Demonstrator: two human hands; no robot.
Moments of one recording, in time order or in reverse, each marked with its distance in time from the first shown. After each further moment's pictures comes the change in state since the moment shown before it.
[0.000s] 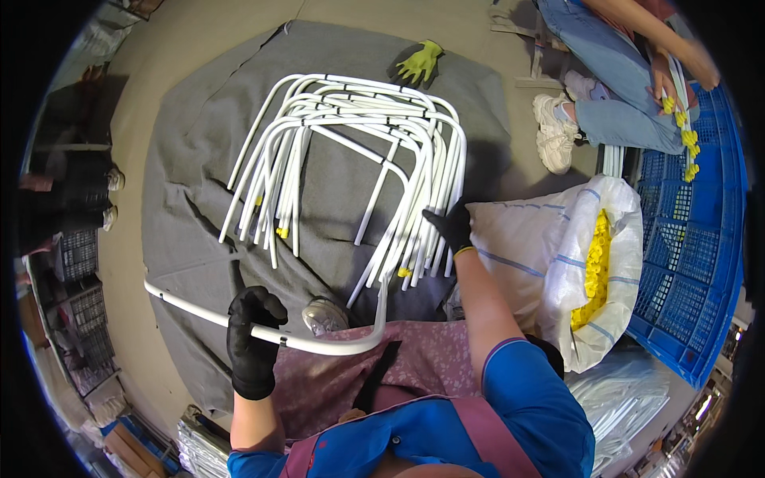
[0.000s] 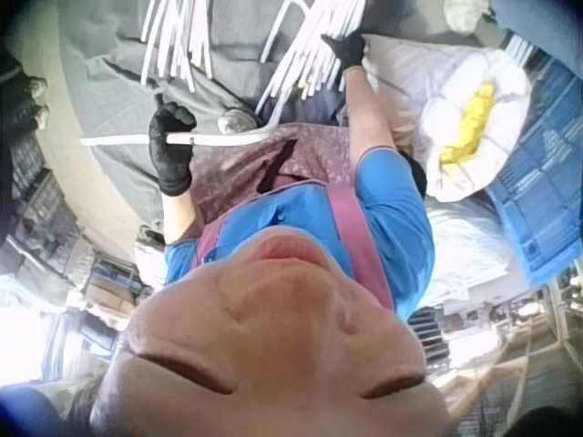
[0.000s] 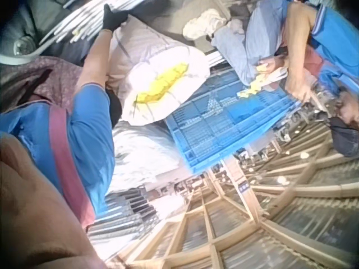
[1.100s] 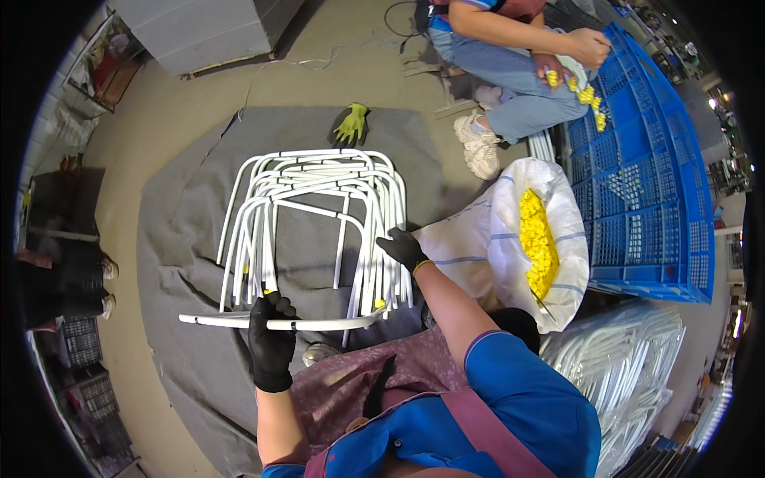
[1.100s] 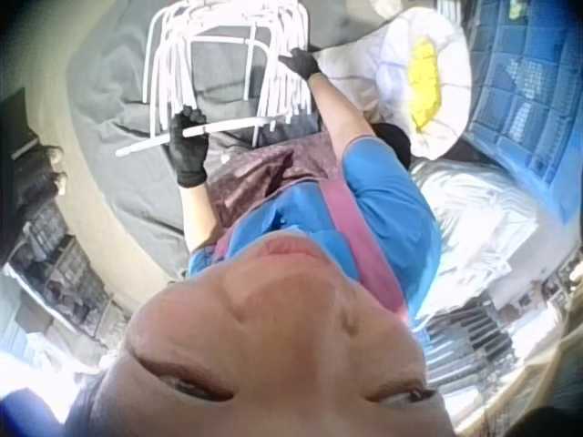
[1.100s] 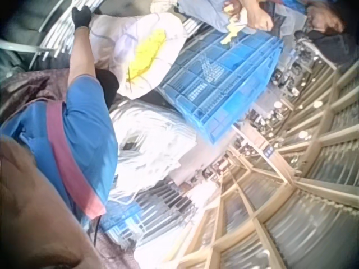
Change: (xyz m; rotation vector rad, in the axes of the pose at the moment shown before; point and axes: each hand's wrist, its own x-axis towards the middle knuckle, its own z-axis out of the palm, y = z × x) left_hand 0.030 -0.016 0.018 -0.589 -0.237 -0.154; right_hand -0.030 -0.061 -0.045 0.097 -0.133 -0.130
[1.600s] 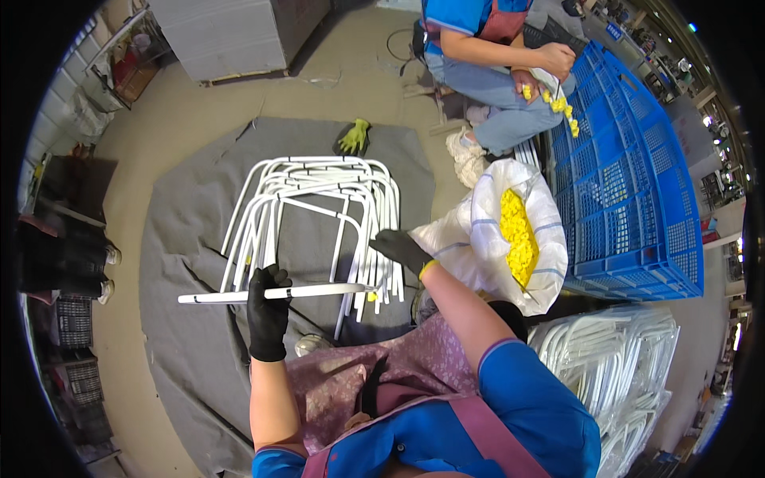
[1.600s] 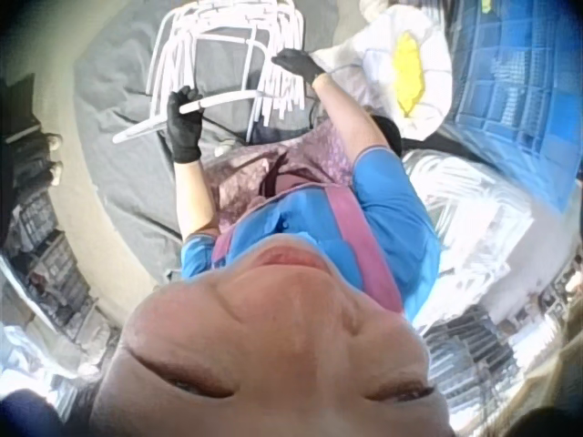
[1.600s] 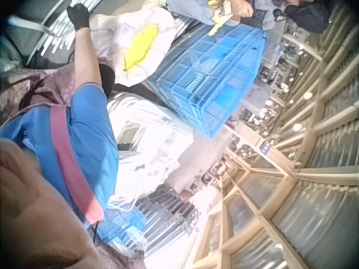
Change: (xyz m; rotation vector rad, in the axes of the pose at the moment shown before) left_hand -0.022 0.001 -0.010 0.123 0.024 0.103; right_hand -0.067 -0.058 -0.051 -0.067 -0.086 -0.510
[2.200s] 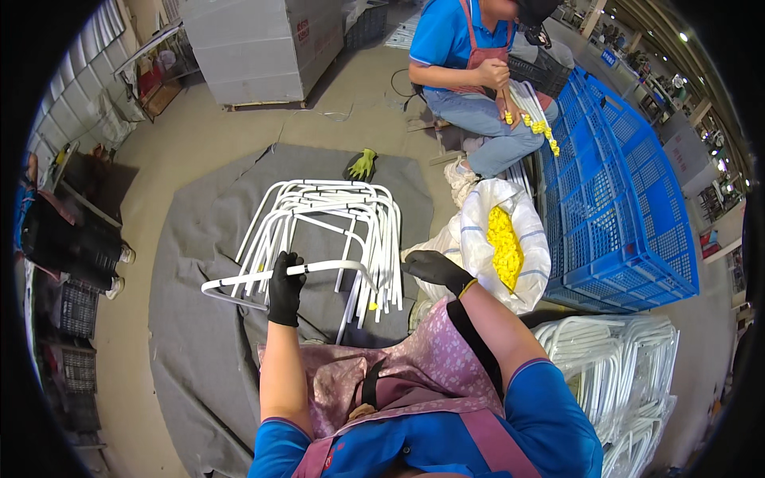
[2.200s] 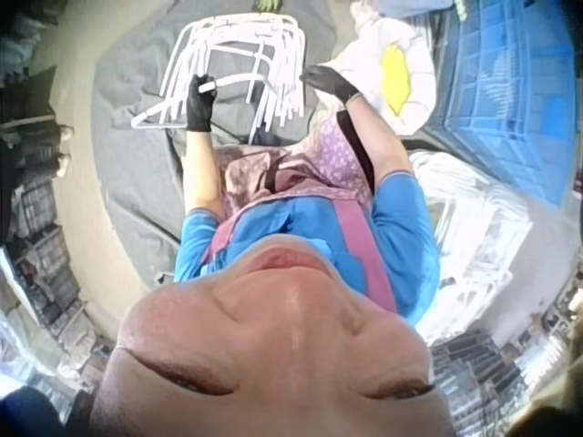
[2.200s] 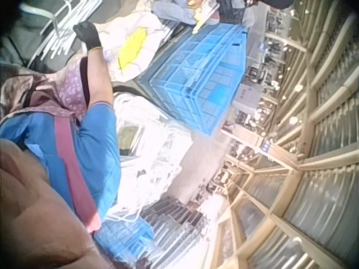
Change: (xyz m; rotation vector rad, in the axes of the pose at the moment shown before) left_hand 0.024 -0.019 -0.013 0.166 0.153 -0.017; right_hand -0.095 -0.060 -0.092 -0.053 -0.209 0.197
